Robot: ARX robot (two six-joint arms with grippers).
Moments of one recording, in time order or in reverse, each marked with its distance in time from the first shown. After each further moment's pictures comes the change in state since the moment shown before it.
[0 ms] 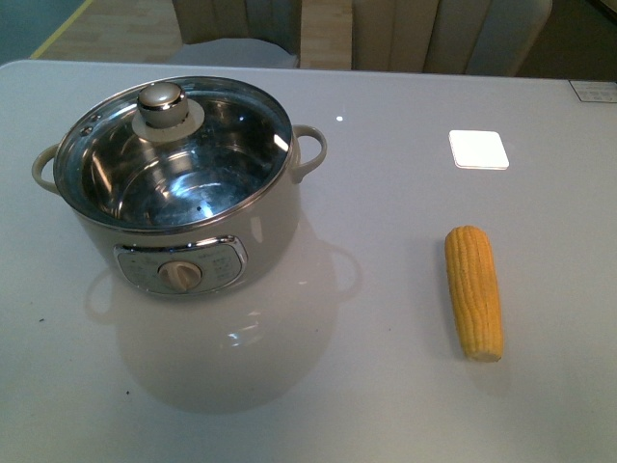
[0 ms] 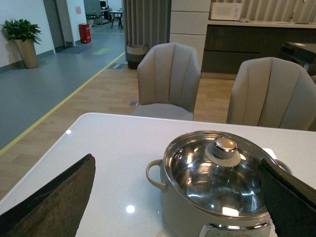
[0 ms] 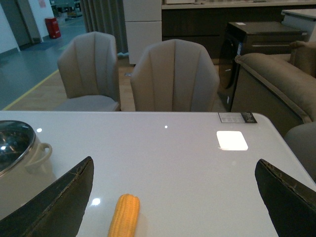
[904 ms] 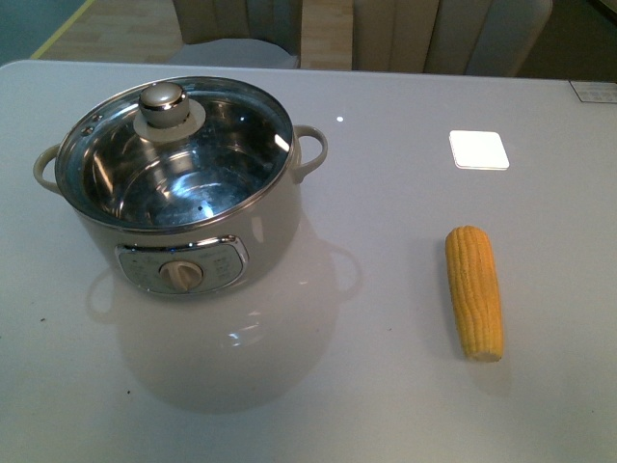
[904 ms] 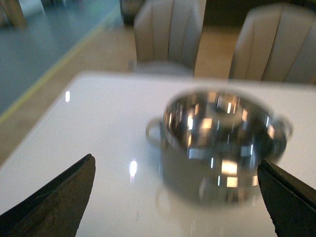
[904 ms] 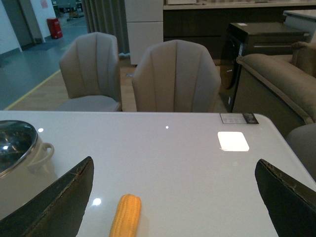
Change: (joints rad) left arm -0.019 0.322 0.158 -0.310 0.008 0.023; right arm 0.000 0.000 0.000 0.000 -0.002 0.000
